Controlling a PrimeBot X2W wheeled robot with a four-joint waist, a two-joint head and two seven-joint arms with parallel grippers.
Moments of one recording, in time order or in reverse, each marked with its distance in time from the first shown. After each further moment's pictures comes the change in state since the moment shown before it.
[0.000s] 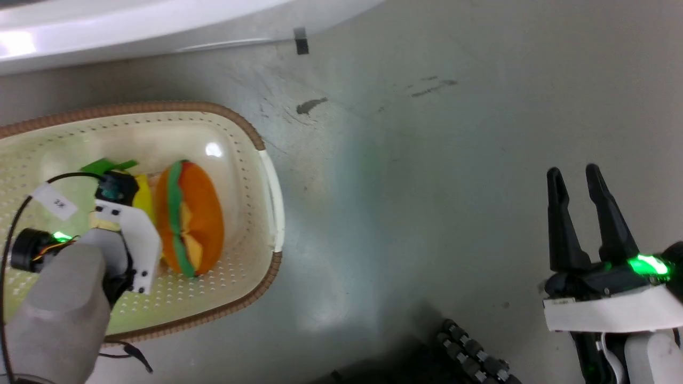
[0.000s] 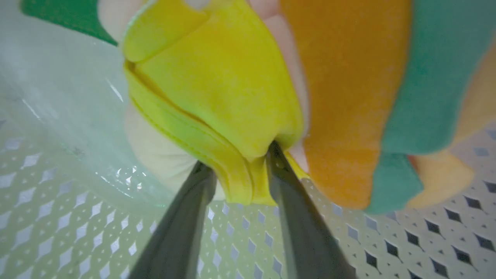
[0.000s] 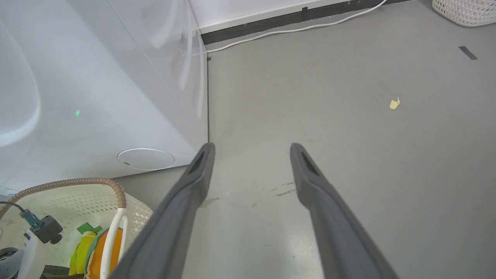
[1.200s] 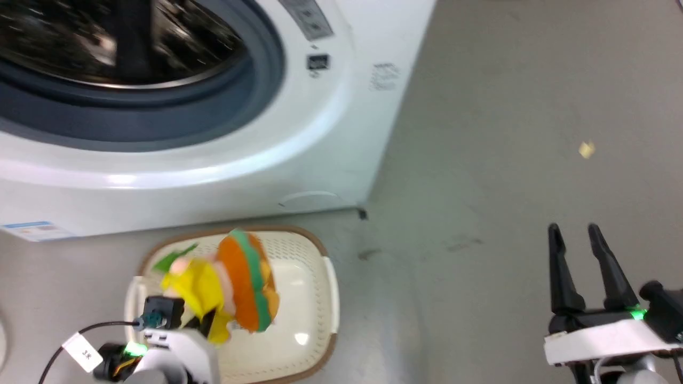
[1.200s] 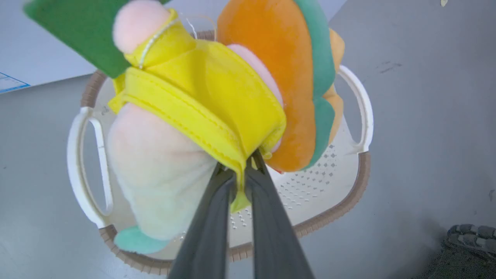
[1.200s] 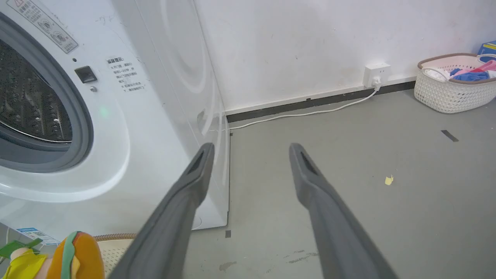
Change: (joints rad) left arm 0.362 -0.114 -0.027 -0.059 -0.181 -0.020 -0.509; right arm 0.075 0.000 -0.048 0.156 -0.133 0.000 -0.028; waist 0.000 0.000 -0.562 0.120
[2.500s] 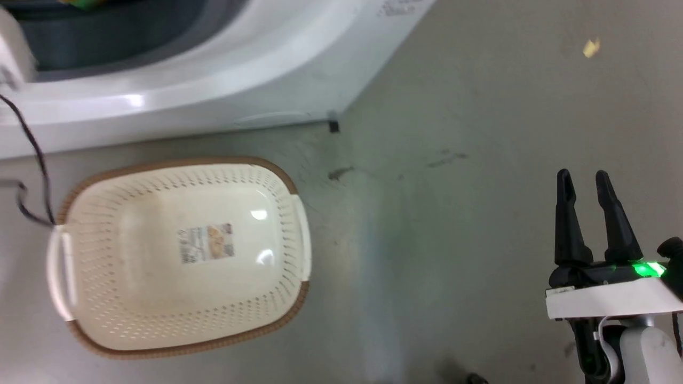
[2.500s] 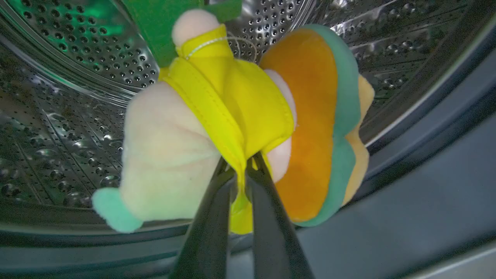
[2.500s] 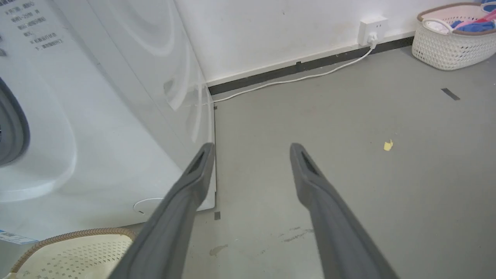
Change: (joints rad) left arm -0.542 0.321 0.386 -0.669 0.280 0.008 0.449; right arm -0.115 0.000 0.020 -0.035 0.110 0.000 0.000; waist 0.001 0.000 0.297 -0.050
